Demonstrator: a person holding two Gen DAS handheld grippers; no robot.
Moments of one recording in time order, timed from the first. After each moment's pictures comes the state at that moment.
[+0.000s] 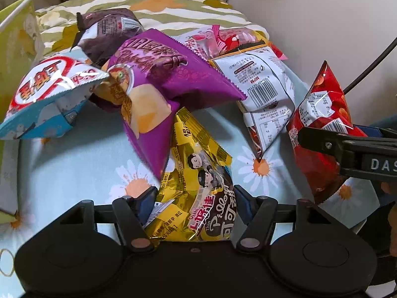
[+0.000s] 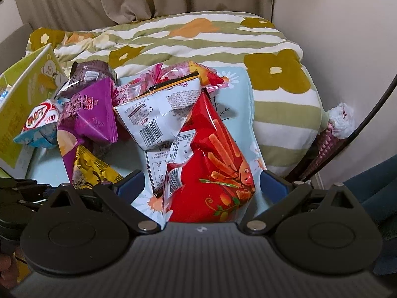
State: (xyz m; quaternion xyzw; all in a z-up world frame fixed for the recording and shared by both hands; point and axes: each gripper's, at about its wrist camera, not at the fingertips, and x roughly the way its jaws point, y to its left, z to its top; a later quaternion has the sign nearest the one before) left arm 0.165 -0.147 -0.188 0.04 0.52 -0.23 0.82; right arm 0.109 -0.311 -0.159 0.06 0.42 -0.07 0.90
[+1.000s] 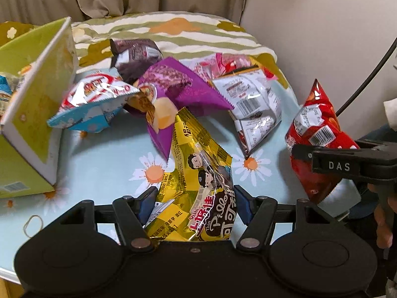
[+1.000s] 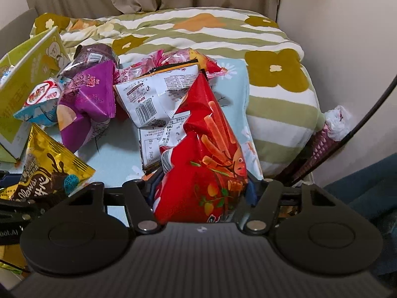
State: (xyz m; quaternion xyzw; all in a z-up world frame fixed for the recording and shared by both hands) left arm 0.111 -0.129 -0.138 0.03 0.47 -0.19 0.86; right arm 0.082 -0.314 -0.156 0.04 0.43 -0.06 0.90
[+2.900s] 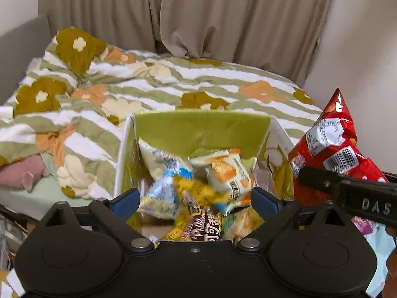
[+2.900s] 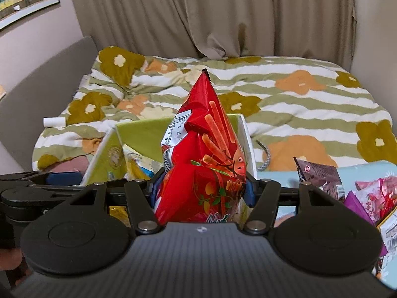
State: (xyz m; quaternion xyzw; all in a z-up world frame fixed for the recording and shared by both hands) left arm 0.307 0.189 -0.058 -0.03 0.42 -0.13 0.90; right arm 0.275 0.026 -0.040 0.06 0.36 0.03 0.93
